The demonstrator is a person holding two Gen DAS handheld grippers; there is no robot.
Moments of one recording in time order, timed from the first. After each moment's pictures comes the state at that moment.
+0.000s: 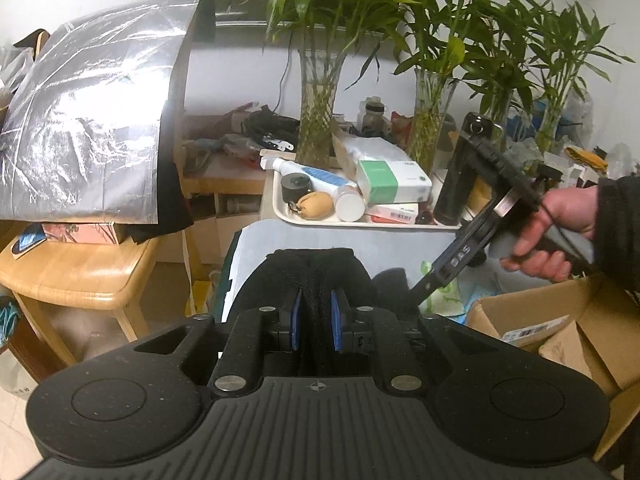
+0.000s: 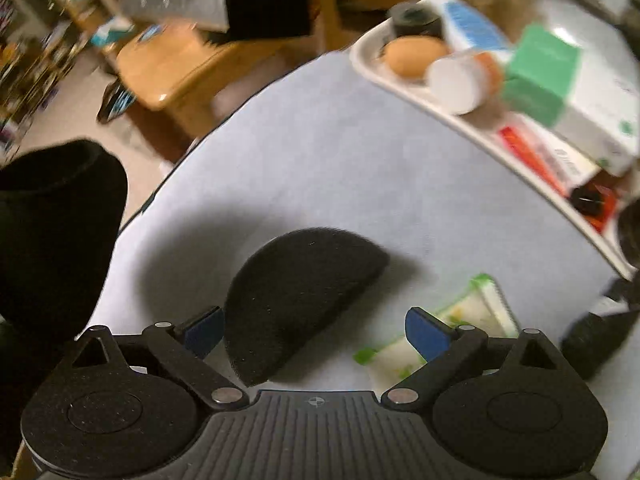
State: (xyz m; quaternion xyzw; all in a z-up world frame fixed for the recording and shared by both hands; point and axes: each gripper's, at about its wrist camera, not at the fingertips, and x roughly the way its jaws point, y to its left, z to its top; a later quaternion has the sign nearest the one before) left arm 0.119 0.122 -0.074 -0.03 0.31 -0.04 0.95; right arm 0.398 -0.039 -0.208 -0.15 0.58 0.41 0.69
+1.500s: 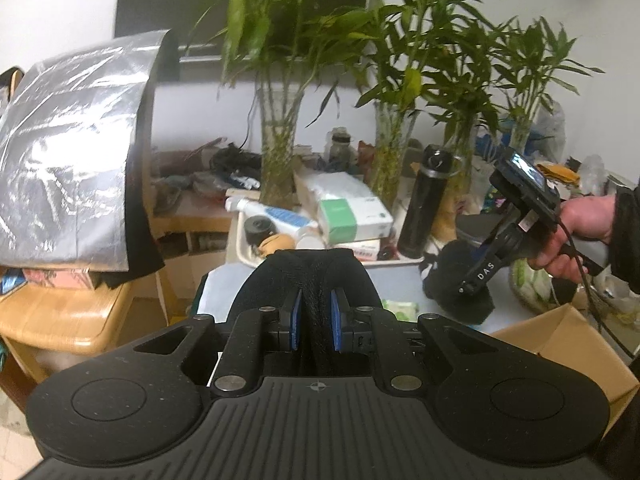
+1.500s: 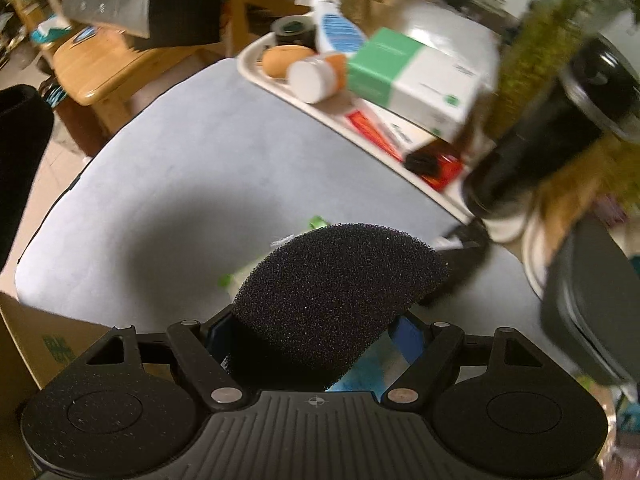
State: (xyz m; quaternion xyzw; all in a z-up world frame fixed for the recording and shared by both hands) left arm 0.124 0.083 -0.037 -0.02 0.27 -0.08 0.96; right arm 0.385 -0.153 -0.147 -0.20 0.54 0.29 0.76
